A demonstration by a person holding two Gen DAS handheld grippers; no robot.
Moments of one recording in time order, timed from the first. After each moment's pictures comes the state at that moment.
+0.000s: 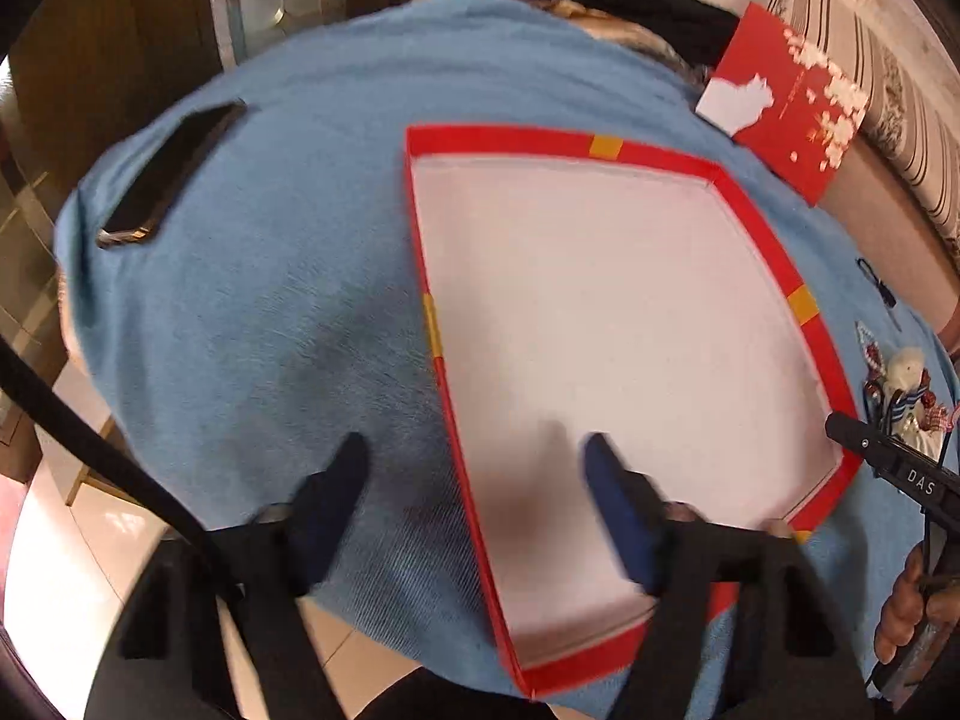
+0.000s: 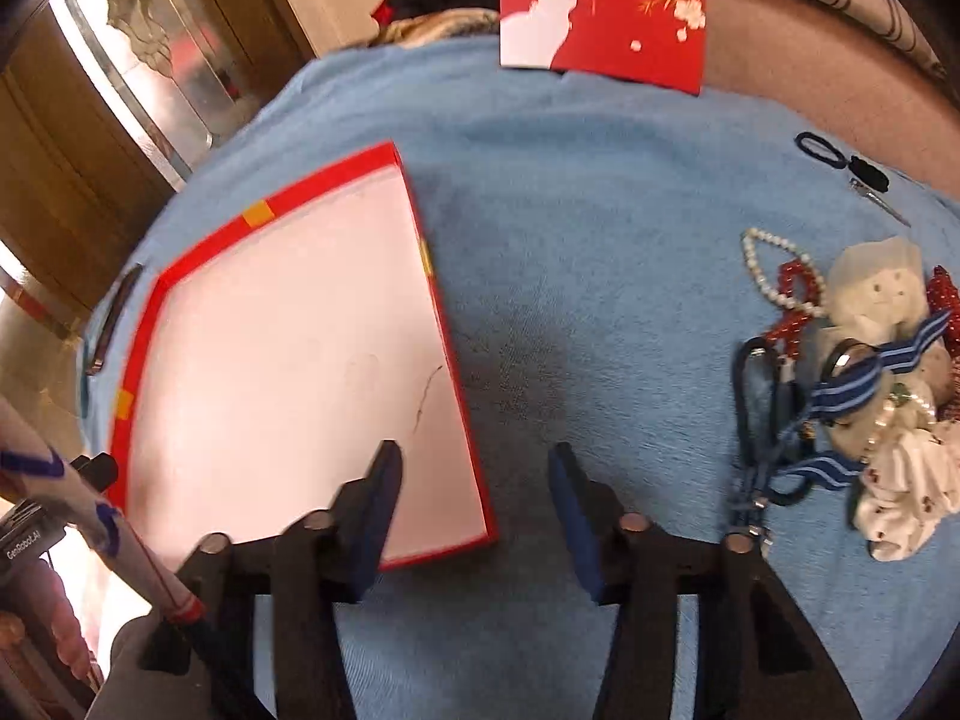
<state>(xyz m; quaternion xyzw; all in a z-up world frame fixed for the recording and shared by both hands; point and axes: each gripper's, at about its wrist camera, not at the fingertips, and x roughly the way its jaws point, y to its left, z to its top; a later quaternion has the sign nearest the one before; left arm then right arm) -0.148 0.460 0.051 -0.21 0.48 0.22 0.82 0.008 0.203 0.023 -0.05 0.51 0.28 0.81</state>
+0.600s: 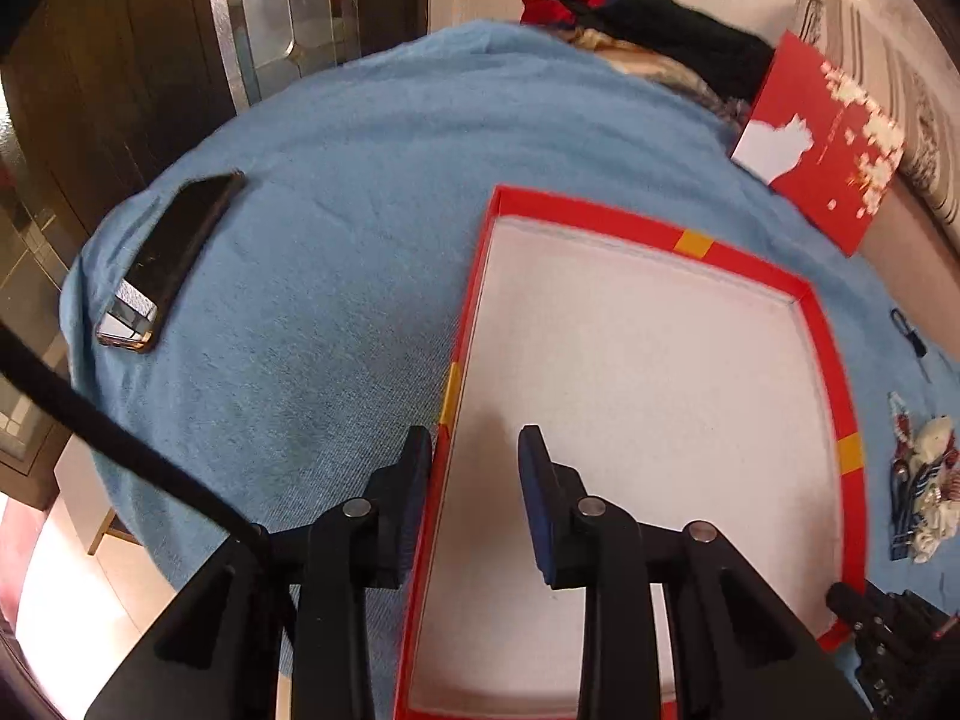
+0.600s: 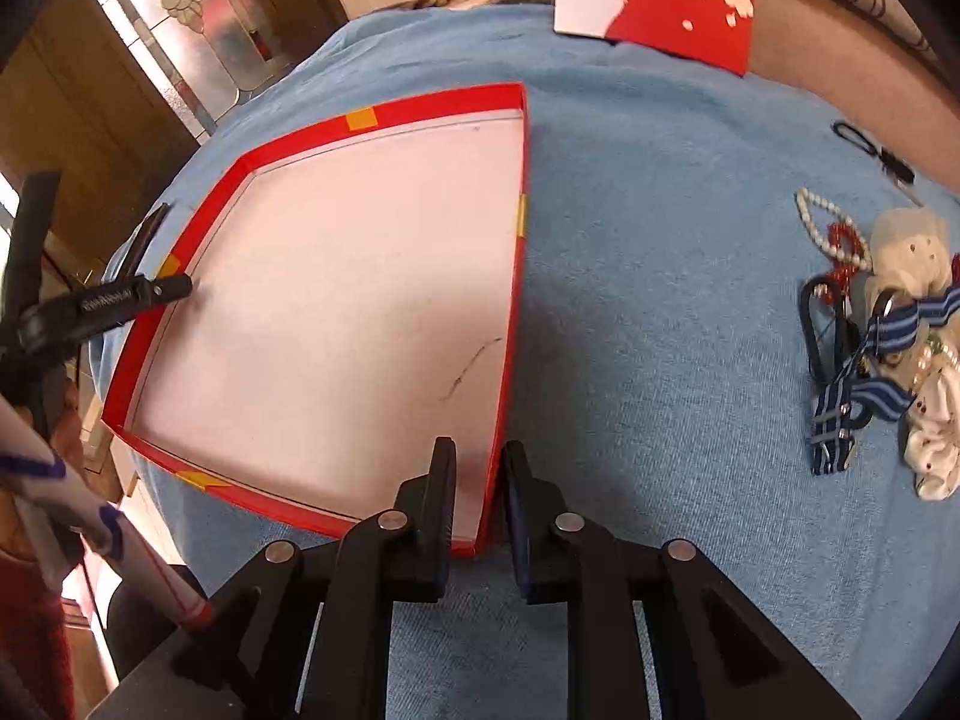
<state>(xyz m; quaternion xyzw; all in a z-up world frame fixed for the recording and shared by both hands) -0.110 0.490 0.086 -0.18 0.44 0.26 0.84 -0.036 0.223 0.027 -0.07 0.50 0.30 0.81</state>
